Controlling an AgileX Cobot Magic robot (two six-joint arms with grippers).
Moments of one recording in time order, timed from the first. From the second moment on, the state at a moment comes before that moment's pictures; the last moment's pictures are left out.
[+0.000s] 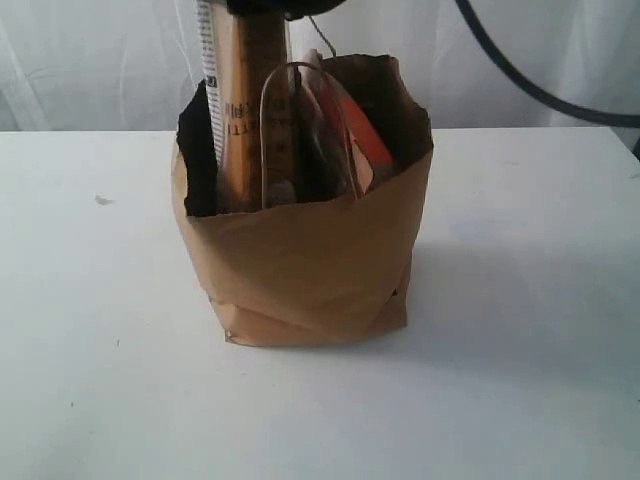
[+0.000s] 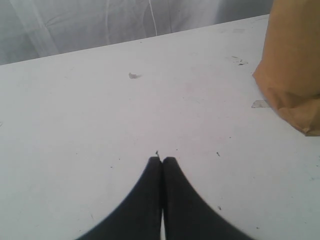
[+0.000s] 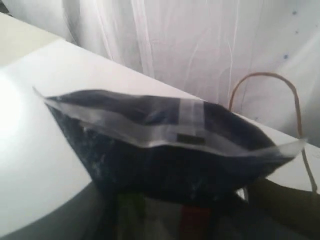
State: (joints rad) left arm -0.19 0.01 0.02 0.03 0.29 0.08; right arm 0.82 1.49 -1.51 -0.17 0.45 0.33
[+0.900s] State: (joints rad) left arm -0.19 0.01 0.02 0.03 0.29 0.08; right arm 0.80 1.58 -1.52 -0.16 0.53 0.37
